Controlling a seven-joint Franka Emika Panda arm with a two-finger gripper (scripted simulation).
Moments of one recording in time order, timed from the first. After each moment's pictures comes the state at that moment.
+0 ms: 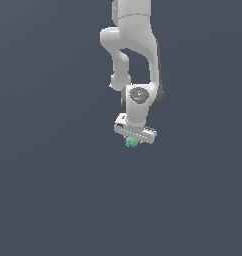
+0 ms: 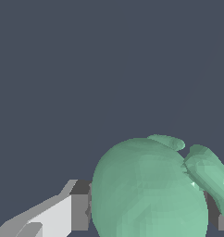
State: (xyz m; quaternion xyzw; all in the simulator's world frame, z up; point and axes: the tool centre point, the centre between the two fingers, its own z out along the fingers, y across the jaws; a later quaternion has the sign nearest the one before) arm -0.069 0.063 0.041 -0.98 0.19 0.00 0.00
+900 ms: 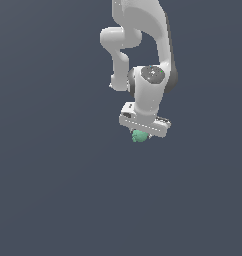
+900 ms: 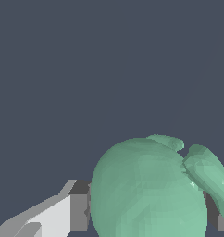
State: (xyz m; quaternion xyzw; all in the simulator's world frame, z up) arm -0.043 0.089 0.132 -0.98 0.19 0.00 0.00
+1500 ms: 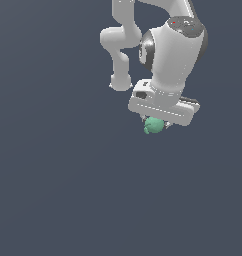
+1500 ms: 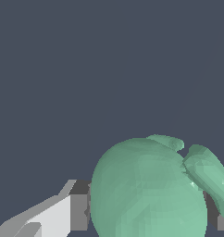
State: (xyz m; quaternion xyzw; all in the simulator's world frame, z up) arm -0.006 0.123 0.249 -0.98 0.19 0.00 0.00
